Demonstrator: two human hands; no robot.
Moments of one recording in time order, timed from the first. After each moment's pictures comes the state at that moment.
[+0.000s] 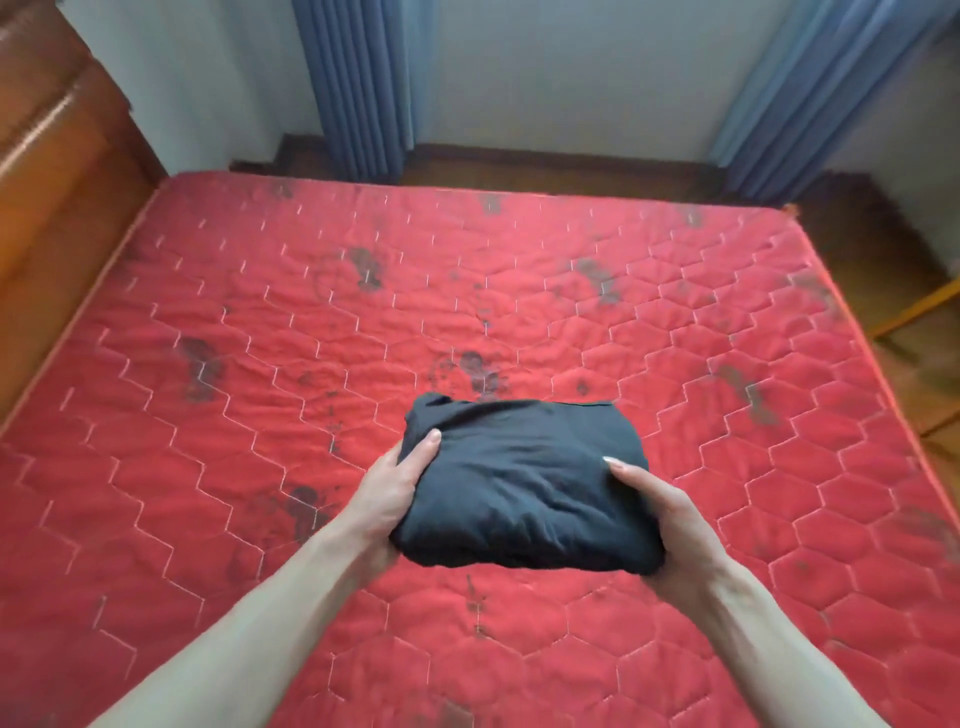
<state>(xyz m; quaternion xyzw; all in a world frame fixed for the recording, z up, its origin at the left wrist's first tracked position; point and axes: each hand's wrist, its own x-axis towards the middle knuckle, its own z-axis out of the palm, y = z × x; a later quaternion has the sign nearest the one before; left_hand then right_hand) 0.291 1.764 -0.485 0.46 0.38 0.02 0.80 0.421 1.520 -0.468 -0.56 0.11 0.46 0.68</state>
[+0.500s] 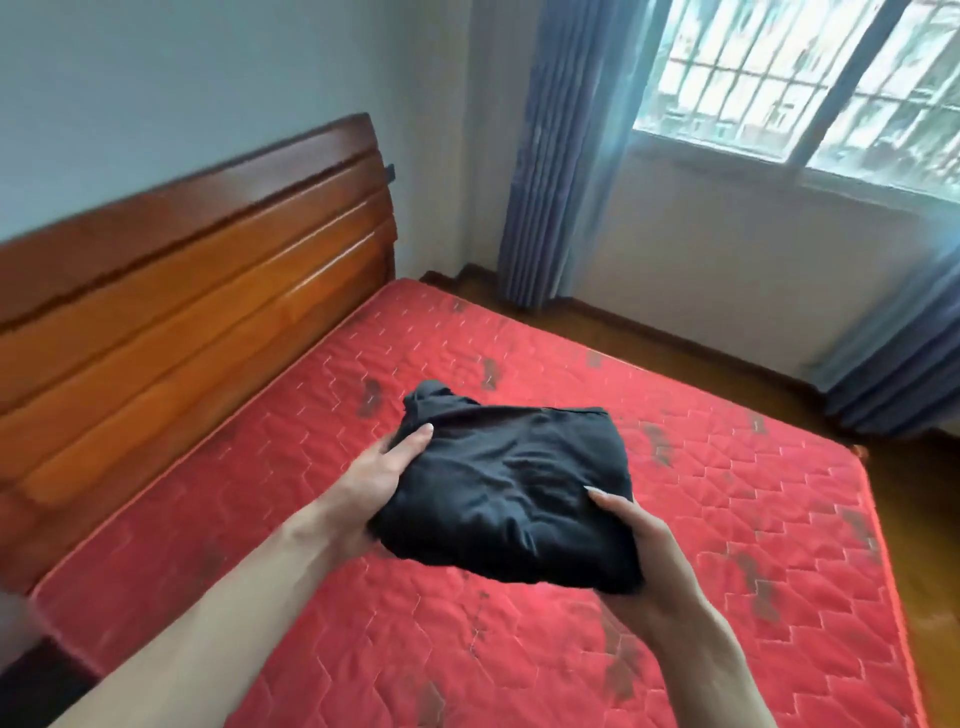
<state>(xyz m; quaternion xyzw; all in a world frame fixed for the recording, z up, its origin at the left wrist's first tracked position) 0.131 1.688 -0.178 0.43 0.34 0.24 0.80 0.337 1.499 -0.181 -0.49 -0.06 0.57 0.66</state>
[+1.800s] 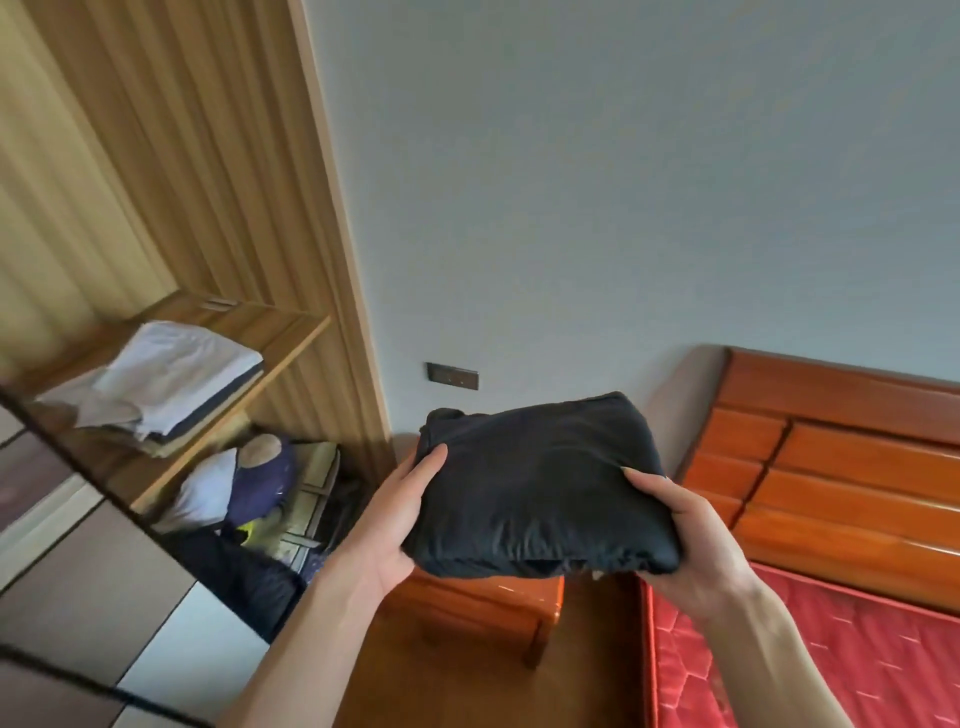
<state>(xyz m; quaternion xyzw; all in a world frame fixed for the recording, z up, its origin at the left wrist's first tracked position) -0.612 1.476 -0.139 0.02 0.59 0.68 0.43 -0.397 1.672 -0.114 -0.30 -0.34 0.88 0.16</state>
